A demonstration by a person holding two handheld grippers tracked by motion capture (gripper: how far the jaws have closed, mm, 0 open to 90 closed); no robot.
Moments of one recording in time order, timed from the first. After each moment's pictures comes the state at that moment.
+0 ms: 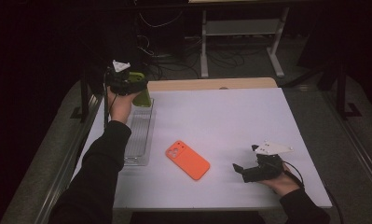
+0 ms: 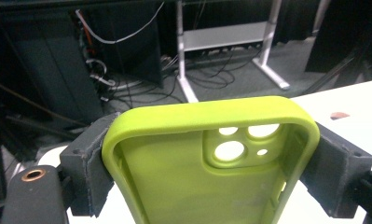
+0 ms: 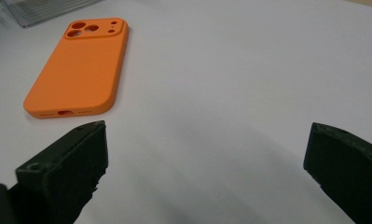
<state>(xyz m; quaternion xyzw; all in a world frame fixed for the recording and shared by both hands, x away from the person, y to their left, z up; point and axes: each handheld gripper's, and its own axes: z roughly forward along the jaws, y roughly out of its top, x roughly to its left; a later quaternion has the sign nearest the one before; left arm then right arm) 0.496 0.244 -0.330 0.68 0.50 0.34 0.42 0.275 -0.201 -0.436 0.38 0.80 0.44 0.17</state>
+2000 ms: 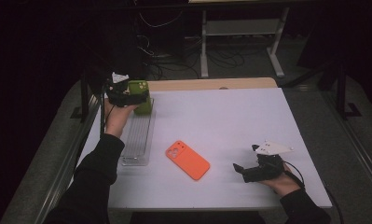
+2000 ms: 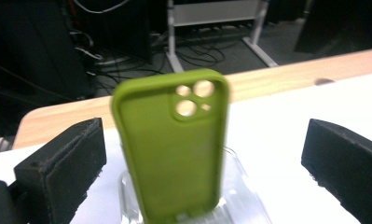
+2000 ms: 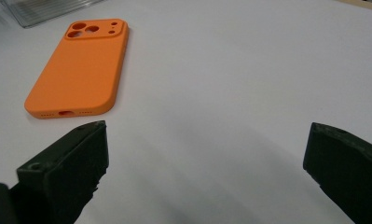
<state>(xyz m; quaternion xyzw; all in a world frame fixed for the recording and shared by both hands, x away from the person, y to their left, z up) 0.460 0.251 -0.344 0.70 0.49 0.29 0.42 0.275 -0.201 -0.434 0.38 0.80 0.44 0.18</state>
